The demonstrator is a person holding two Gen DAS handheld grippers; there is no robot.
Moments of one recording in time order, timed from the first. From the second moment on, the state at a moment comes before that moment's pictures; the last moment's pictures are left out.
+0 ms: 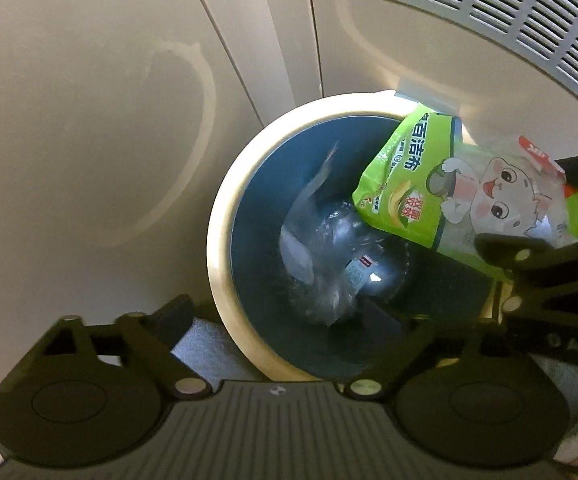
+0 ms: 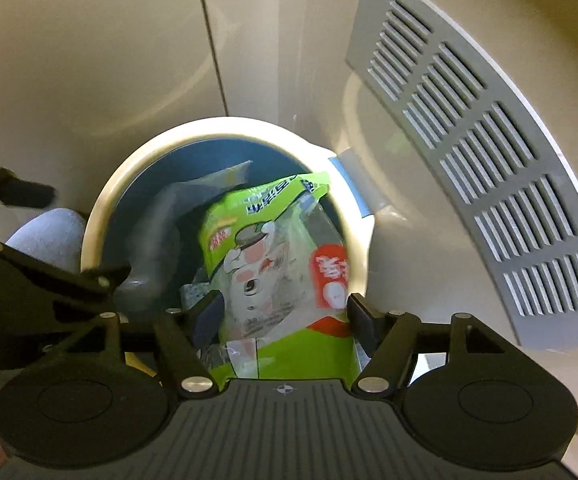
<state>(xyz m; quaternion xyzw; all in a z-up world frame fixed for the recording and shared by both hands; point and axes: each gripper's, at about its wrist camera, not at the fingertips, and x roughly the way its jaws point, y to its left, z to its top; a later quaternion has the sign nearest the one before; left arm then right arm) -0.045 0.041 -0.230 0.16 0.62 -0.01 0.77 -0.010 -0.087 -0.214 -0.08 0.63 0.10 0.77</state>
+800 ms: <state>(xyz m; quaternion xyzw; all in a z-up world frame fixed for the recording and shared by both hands) -0.141 0.060 -0.136 0.16 0.51 0.03 0.85 -0.117 -0.091 -0.095 -0.11 0.49 0.15 0.85</state>
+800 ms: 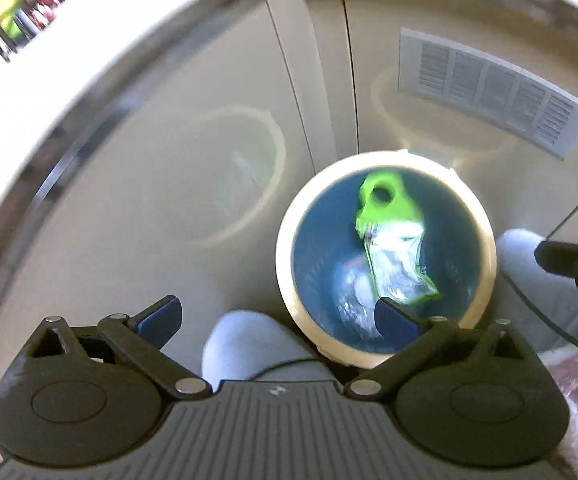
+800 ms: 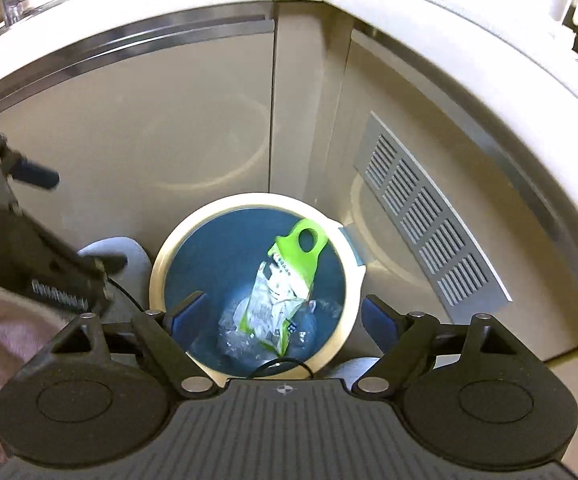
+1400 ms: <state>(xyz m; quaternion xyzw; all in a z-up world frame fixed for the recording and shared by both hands) -0.178 0.037 -0.072 0.20 0.37 0.01 0.91 -0.150 -0.104 -0.051 -0.10 0.42 0.15 0.89</state>
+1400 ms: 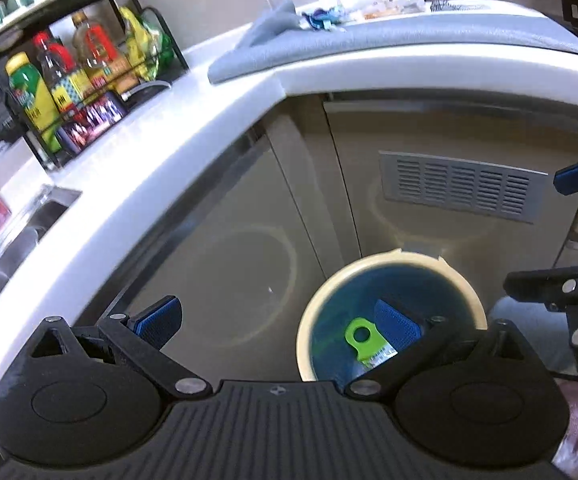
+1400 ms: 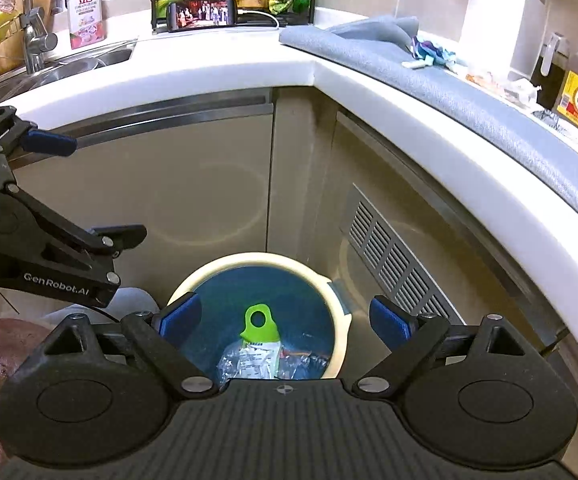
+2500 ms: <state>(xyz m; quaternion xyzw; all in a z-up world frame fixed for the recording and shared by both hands) -0.171 0.039 -0.059 0.17 0.37 0.00 0.92 -0.143 -0.107 -0.056 -0.09 0.42 0.14 0.89</state>
